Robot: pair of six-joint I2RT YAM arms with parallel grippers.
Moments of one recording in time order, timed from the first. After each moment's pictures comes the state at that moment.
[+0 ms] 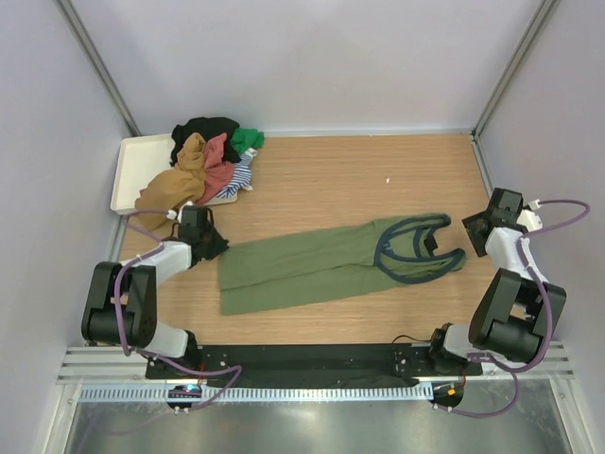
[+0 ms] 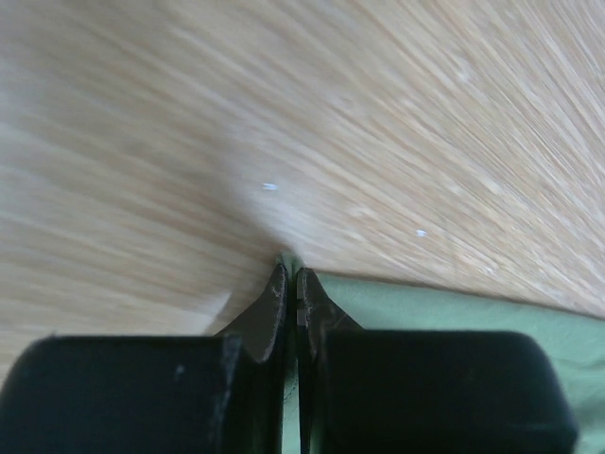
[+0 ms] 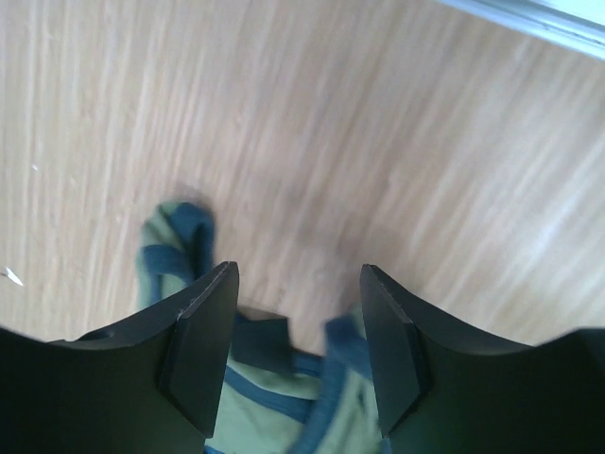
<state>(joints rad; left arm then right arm) -0.13 1.47 0.63 -0.05 -0.02 -0.76 -0.41 1.37 0.82 -0.34 0.19 0.84</state>
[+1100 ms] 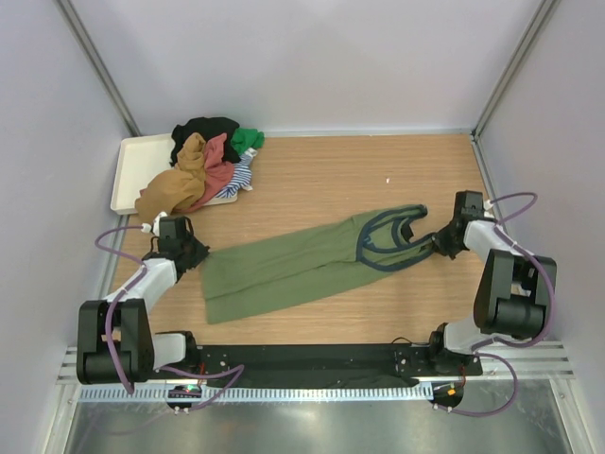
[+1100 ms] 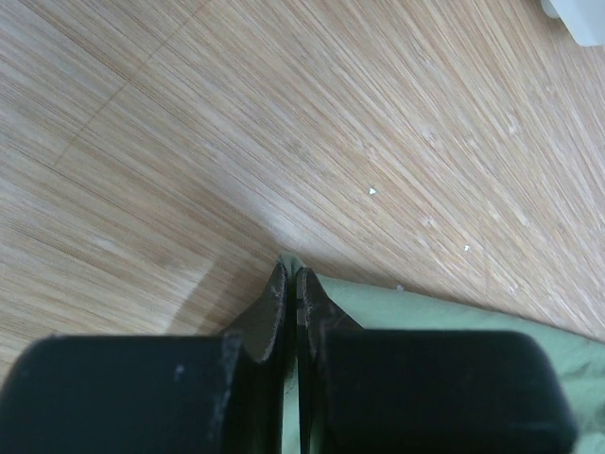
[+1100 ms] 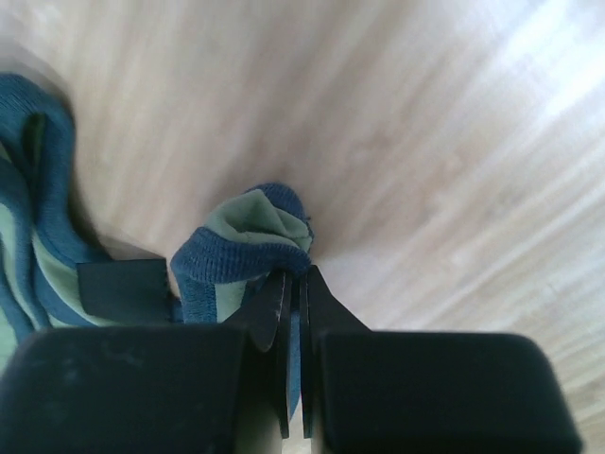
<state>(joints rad) 0.04 1.25 0.52 -0.13 -0.05 -0.76 -0.21 1.46 0.75 -0.42 0.10 0.79</state>
